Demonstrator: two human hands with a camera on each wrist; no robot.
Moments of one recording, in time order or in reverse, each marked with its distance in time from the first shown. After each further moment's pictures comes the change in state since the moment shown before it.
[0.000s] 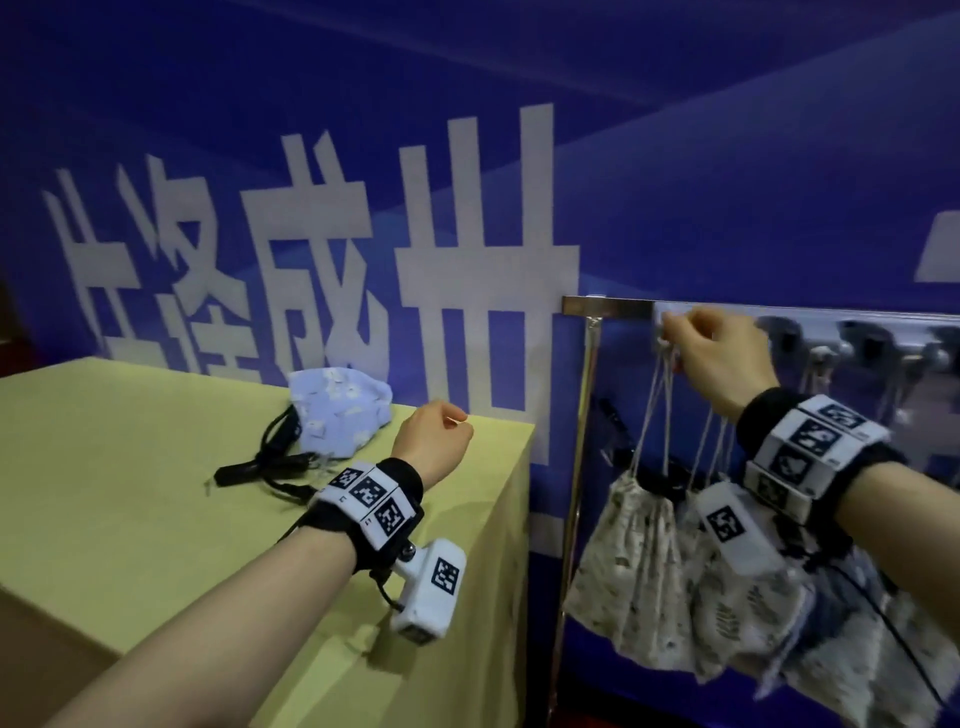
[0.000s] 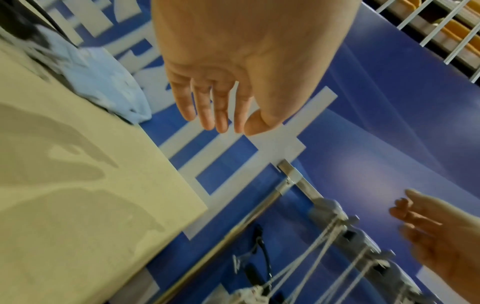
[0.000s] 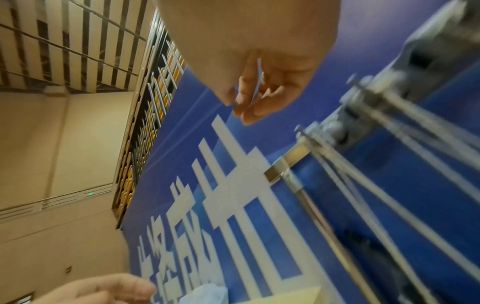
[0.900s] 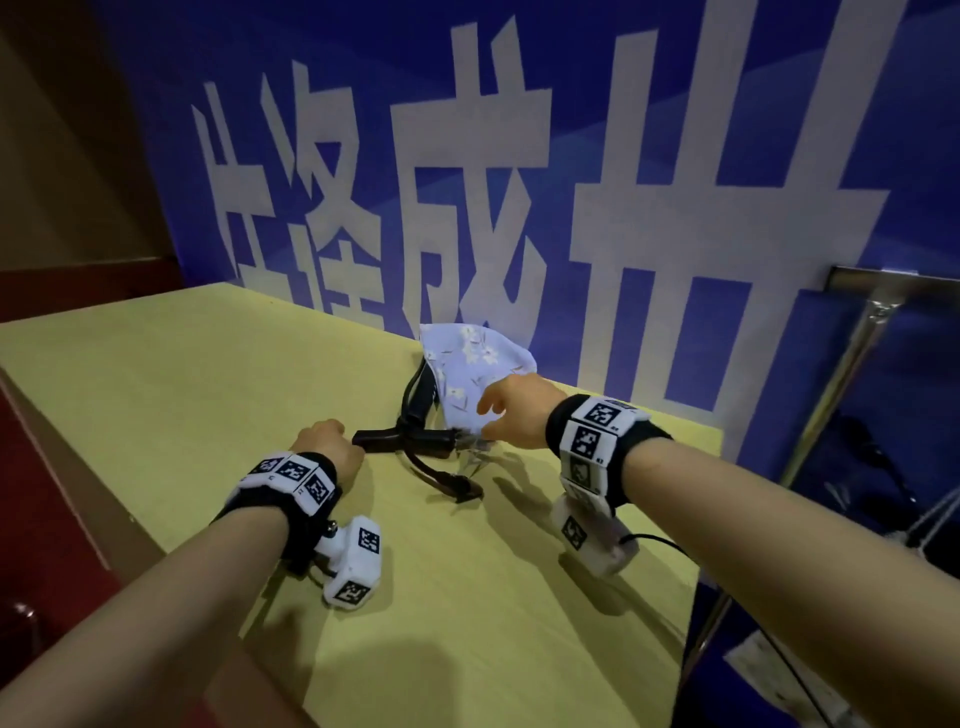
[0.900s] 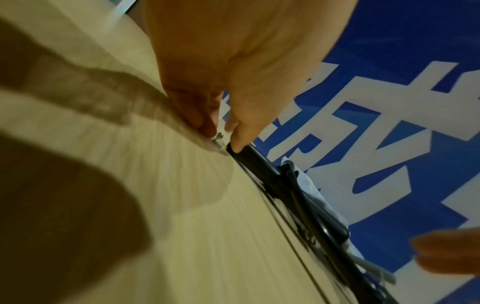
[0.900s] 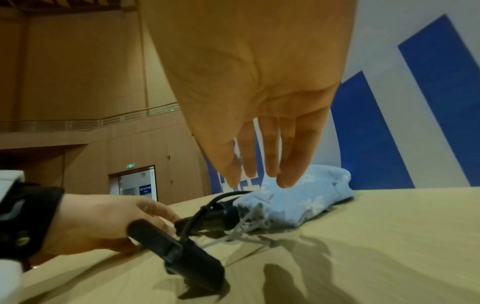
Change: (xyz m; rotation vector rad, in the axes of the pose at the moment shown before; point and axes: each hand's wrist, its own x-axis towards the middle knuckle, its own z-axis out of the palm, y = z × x) left_hand 0.078 -0.257 -0.172 0.396 0.148 -0.568; right_hand -0.044 -0.126 0.359 -0.487 -1.014 -0.425
